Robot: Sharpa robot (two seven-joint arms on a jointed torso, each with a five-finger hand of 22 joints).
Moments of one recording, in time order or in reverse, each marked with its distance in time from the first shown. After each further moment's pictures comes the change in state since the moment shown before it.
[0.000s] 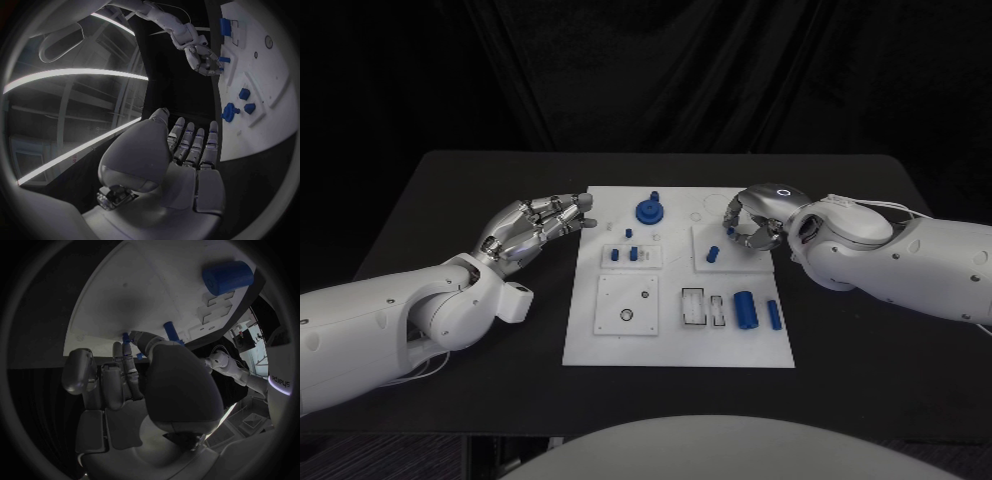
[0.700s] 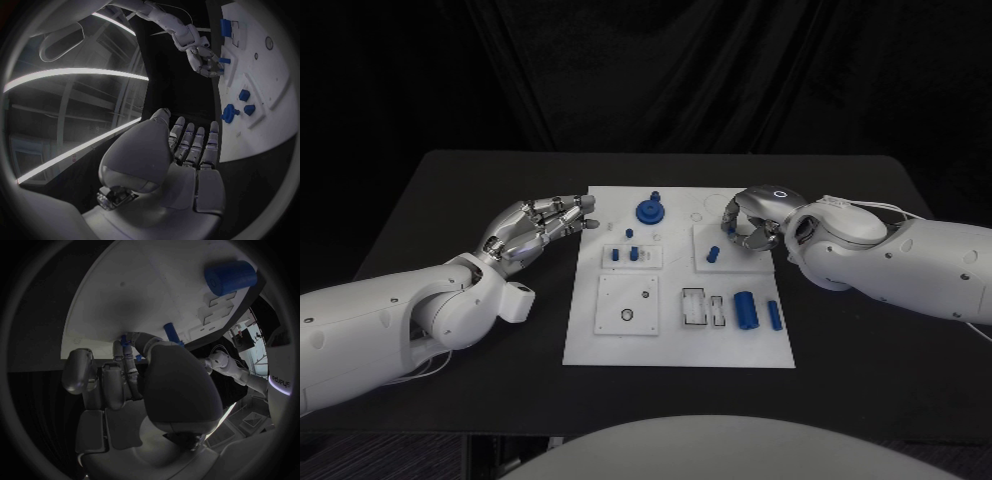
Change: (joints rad) left arm -0.002 0.007 0.000 -0.009 0.000 0.010 0.000; left_hand 0.026 0.000 0.003 -0.008 0.016 0.025 0.007 0.004 -0.005 -0.004 0.011 0.000 -0.002 0.011 0.018 0.012 0.000 0.000 0.000 0.014 0.000 -0.002; right arm -0.009 0.022 0.000 -0.029 0.016 0.000 0.020; right_hand 0.029 0.029 0.020 -0.038 0.043 0.033 -0.008 0.013 0.033 0.059 -0.013 0.000 -0.027 0.004 -0.011 -0.007 0.000 0.000 -0.004 -0.011 0.000 0.000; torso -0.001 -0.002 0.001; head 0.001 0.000
